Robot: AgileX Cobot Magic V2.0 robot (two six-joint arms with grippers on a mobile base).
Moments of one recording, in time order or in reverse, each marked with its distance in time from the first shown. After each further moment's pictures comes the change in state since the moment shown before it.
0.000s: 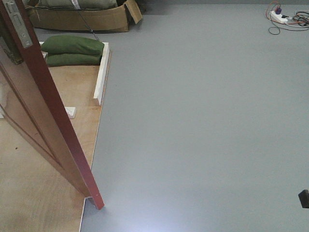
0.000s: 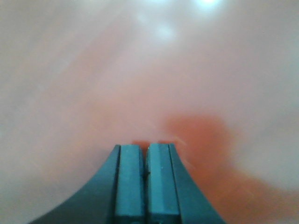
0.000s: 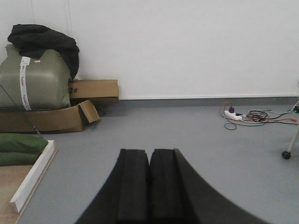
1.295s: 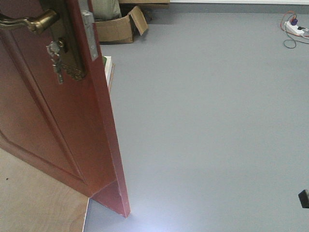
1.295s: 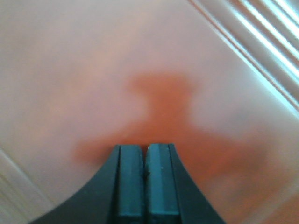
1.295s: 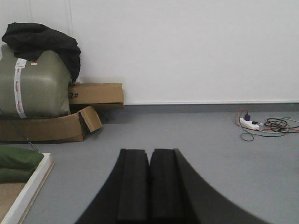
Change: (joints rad) left arm 0.000 0.001 -0.001 0.000 0.013 0.000; right arm 0.000 0.000 0.000 0.000 0.000 0.000
